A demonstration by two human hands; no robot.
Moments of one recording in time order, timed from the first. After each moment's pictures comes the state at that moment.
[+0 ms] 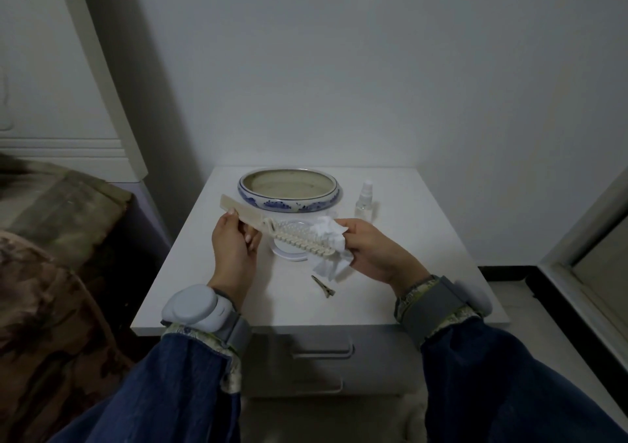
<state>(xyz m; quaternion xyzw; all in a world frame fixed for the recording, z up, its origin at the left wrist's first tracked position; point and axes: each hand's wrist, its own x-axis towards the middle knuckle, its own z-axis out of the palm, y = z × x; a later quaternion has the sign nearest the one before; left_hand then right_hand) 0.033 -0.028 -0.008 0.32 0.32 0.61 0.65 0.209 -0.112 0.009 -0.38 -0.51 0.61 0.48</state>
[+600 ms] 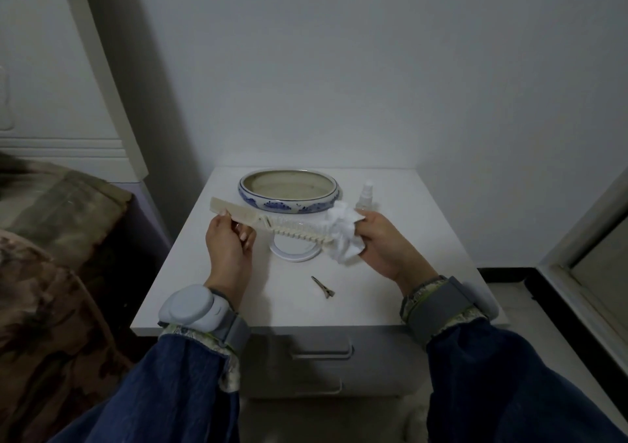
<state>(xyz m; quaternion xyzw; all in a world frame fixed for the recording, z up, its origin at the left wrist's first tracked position) 0.031 -0.026 -0.004 0.26 0.32 0.65 0.64 0.222 -0.110 0.010 -0.42 -0.48 0.53 0.55</state>
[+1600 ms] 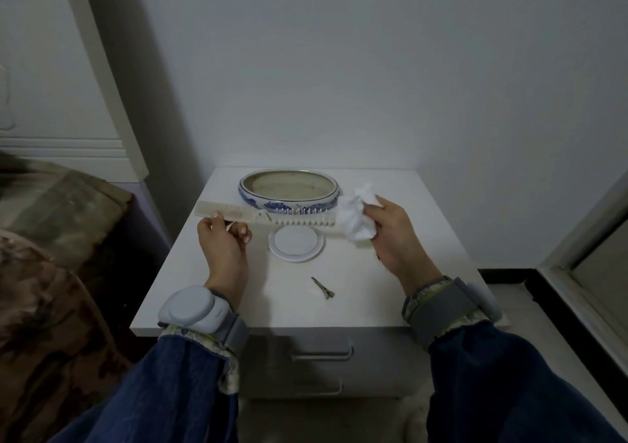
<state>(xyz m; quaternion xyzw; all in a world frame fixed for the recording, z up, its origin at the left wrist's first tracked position) 0.030 -0.027 -0.003 0.26 0.39 0.67 0.57 0.224 -0.109 0.019 -0.45 -0.37 0.46 0.67</state>
